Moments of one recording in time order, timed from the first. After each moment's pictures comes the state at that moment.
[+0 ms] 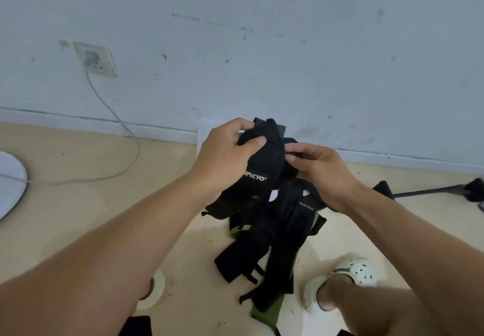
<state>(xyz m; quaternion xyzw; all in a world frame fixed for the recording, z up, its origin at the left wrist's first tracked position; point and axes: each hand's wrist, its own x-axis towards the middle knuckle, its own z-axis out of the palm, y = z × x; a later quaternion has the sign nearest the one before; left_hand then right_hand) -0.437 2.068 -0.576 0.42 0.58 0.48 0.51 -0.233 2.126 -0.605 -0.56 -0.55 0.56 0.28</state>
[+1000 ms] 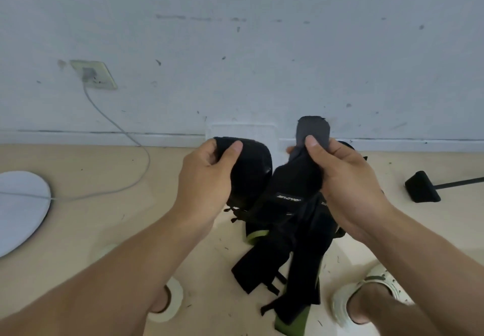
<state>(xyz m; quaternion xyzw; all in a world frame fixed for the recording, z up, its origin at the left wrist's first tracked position) -0.429 2.070 -0.604 0.32 0.66 0.52 0.43 -0.243 2.110 -0.586 -0.52 -0.39 0.65 0.41</state>
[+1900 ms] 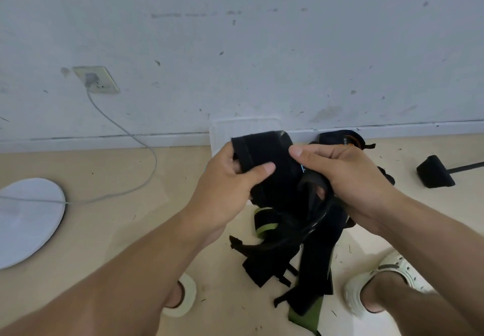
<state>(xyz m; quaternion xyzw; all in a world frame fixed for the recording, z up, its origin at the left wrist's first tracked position) -0.423 2.062 -0.608 0.38 0.60 0.43 0.56 -0.238 2.099 -0.573 -0.53 -0.45 0.65 0.30</state>
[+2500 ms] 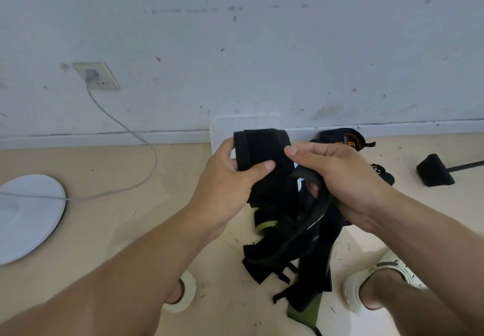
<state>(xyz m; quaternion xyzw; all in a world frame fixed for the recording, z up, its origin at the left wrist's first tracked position) -0.420 2.062 -0.613 0.37 0.60 0.45 0.55 -0.243 2.100 -0.580 -0.56 -0.45 0.63 0.29</state>
